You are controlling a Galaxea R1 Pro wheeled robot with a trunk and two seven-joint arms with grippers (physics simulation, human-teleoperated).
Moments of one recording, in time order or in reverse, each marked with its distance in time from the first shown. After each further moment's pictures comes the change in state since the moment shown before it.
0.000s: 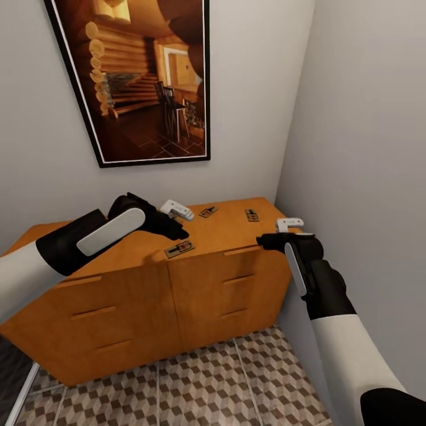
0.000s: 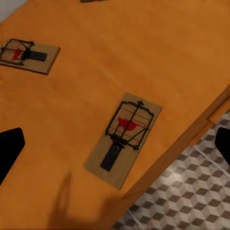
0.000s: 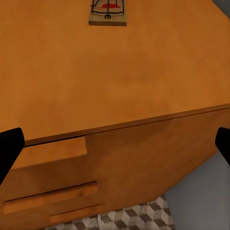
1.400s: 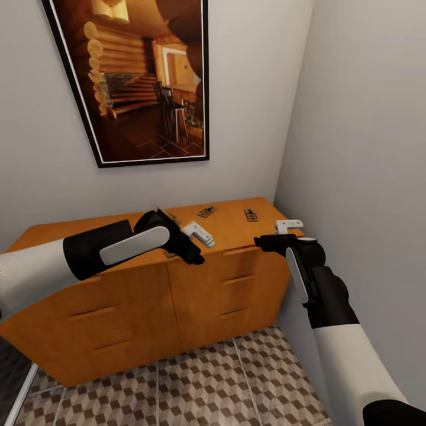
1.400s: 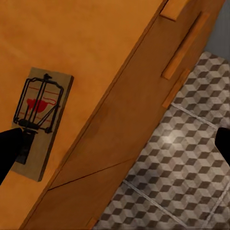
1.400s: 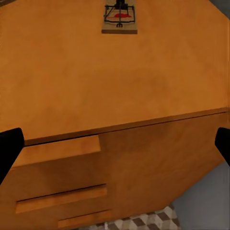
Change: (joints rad) left arm -0.073 -0.070 -0.271 0.000 0.128 -0.001 -0.016; right arm 0.047 0.003 0.001 -0.067 -0.001 -0.027 0.037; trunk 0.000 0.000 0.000
